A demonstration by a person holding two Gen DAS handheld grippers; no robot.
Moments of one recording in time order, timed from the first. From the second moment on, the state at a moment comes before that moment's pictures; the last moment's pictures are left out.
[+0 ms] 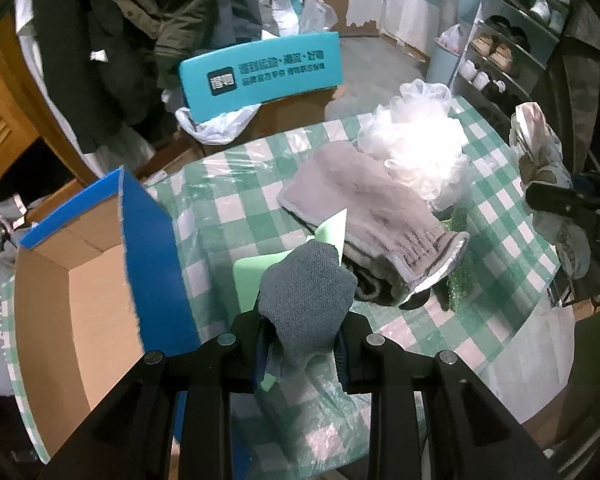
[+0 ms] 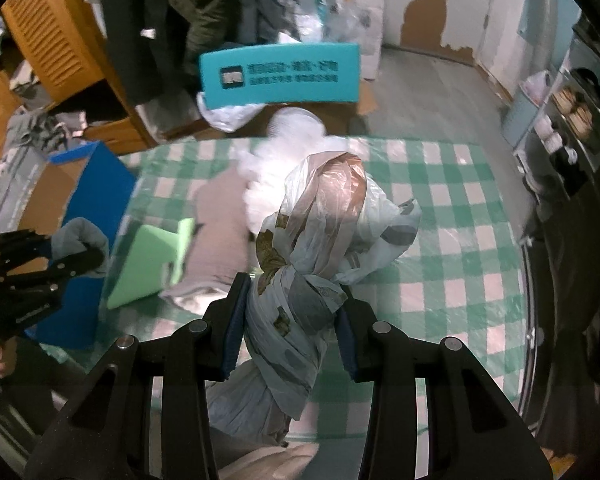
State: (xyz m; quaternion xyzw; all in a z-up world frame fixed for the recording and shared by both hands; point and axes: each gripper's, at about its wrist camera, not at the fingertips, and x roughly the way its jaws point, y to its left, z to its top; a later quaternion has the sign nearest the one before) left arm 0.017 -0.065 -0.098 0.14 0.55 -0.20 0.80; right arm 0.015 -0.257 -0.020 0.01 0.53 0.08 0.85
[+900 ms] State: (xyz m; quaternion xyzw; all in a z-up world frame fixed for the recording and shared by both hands) left arm 0.010 0.038 -0.063 0.11 0.53 -0.12 0.83; right arm 0.033 -0.103 -0.007 -0.02 0.52 0.21 0.83
